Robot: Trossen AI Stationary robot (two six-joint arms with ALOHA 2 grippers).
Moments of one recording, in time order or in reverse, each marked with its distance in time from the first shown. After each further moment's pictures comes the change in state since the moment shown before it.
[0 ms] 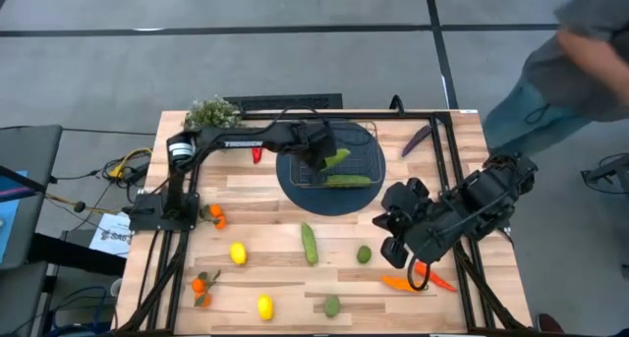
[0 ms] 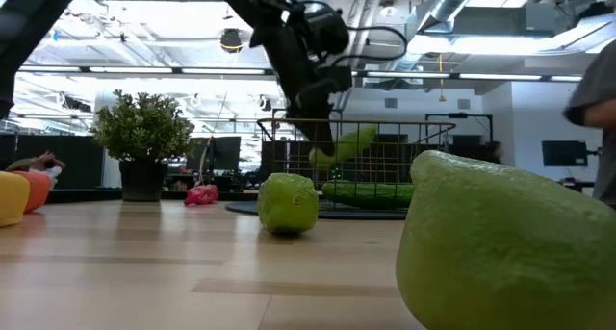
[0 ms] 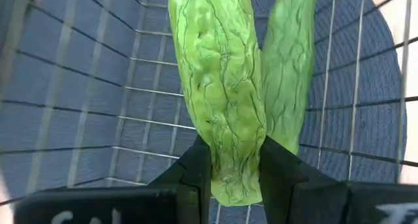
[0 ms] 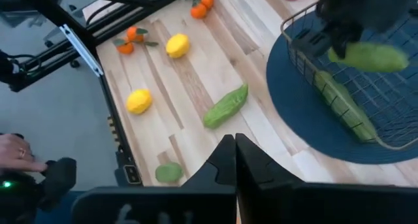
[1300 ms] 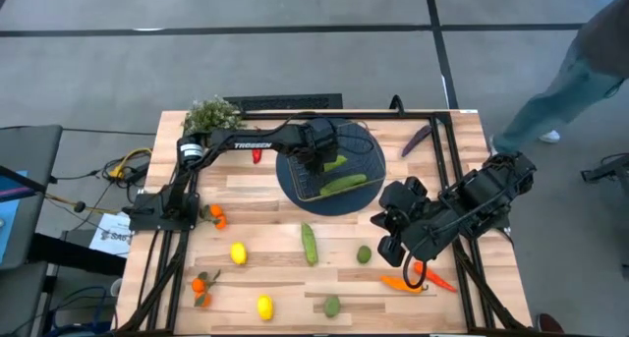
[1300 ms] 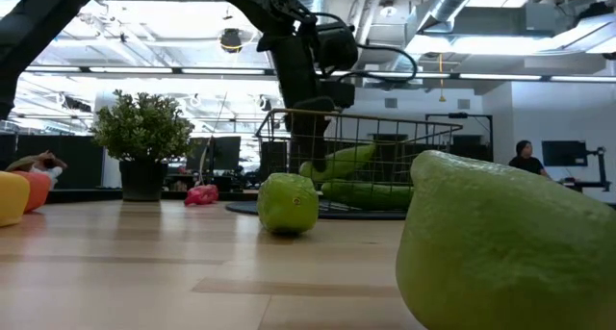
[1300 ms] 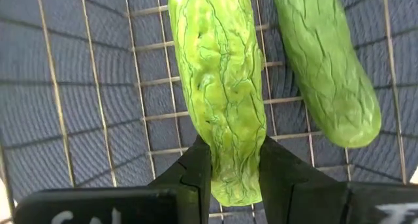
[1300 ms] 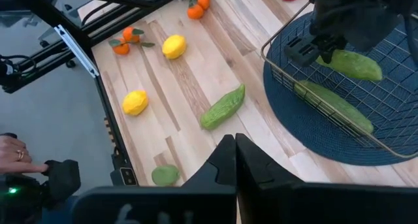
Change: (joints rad) left arm -0.009 0.073 0.085 -0.160 -0.046 0.029; right arm -0.011 0.003 0.001 0.000 -0.005 -0.012
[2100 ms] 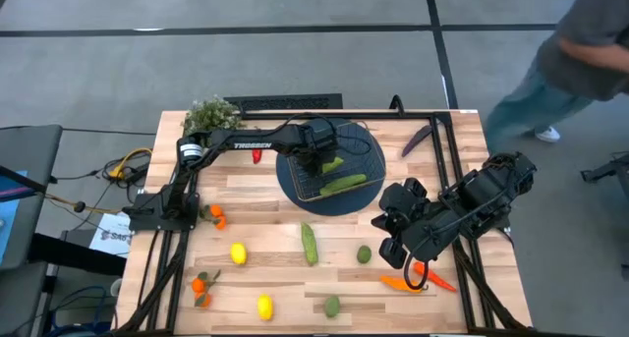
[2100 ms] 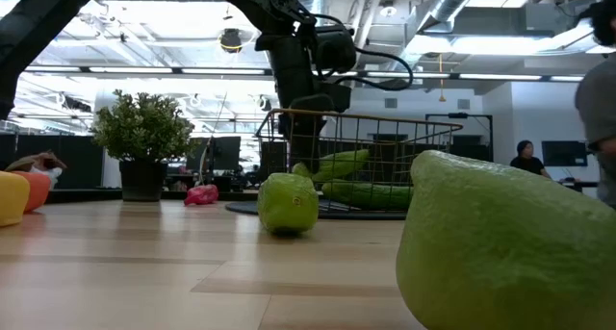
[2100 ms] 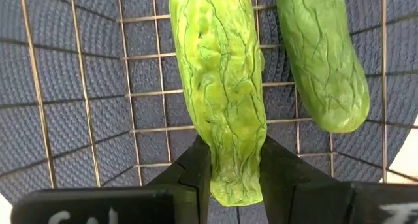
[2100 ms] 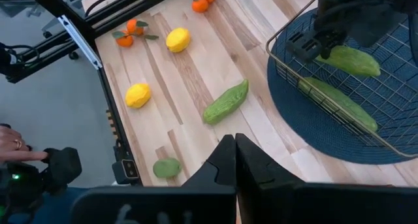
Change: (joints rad) left arm -0.002 0.000 0.000 -0.053 0.027 -0.078; right arm 0.002 0.000 0.000 0.002 -0.026 -0.019
